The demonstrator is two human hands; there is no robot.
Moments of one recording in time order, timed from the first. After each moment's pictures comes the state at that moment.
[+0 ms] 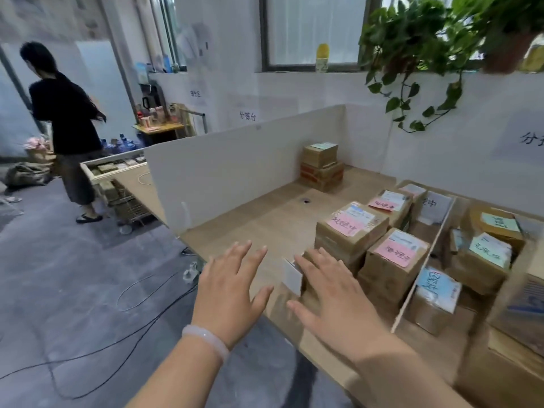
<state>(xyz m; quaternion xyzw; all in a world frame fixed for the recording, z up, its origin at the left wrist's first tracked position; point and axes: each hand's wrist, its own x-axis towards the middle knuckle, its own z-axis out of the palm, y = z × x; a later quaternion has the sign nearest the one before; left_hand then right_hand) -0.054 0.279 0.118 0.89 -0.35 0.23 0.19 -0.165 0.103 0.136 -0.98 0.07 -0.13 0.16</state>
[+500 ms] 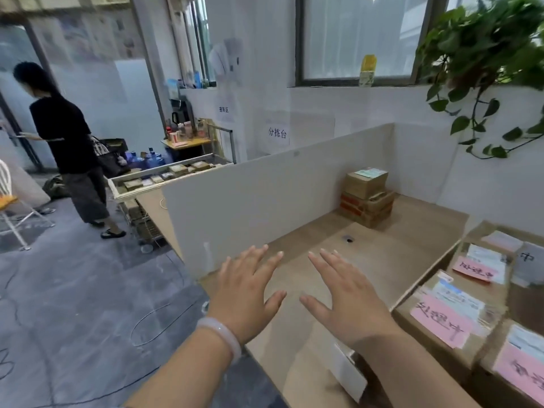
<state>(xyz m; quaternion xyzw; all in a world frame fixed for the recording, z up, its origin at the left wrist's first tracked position) 0.182 0.251 0.131 0.90 -0.36 0.21 0.16 0.088 0.061 0.145 -0.98 0.06 -0.11 0.17</state>
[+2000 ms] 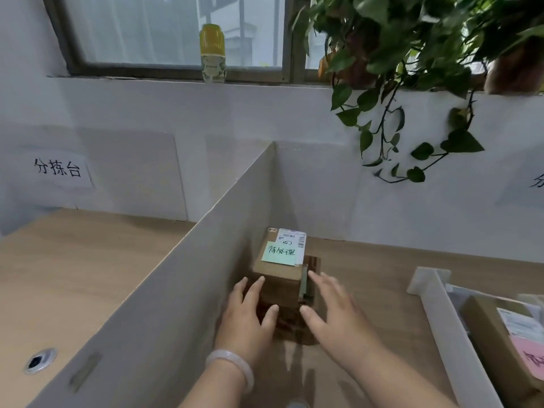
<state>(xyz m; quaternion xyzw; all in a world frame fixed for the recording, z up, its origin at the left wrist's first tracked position) 0.698 -0.253 0.047 0.81 -0.44 -0.14 0.35 0.536 -0.331 0.084 -0.85 0.44 -0.16 0.24</state>
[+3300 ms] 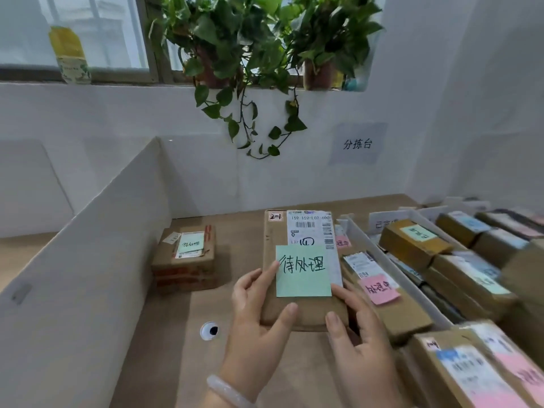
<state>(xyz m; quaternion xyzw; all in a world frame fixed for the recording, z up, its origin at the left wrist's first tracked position) 0.465 -0.102 0.114 0.49 -0.58 -0.30 0.58 0.315 -0.088 0.120 -0.58 0.49 -0.59 0.27</state>
